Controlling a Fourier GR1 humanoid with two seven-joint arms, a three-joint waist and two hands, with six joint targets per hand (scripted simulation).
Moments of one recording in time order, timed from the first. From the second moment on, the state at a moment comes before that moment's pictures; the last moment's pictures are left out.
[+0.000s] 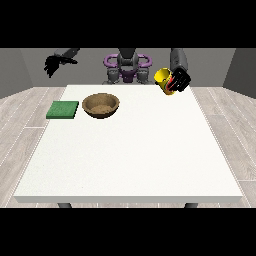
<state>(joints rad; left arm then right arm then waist) -0.66 0.35 0.00 -0.67 -0.47 0.44 -0.35 -0.16 -0.33 -0.31 -1.21 -0.22 0.37 -0.24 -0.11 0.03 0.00</state>
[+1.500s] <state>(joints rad) -1.01 0.09 -0.70 -0.56 -1.46 0.22 0.37 -0.21 -0.39 -0.34 -1.01 -0.23 0.47 -0.30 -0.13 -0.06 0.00</state>
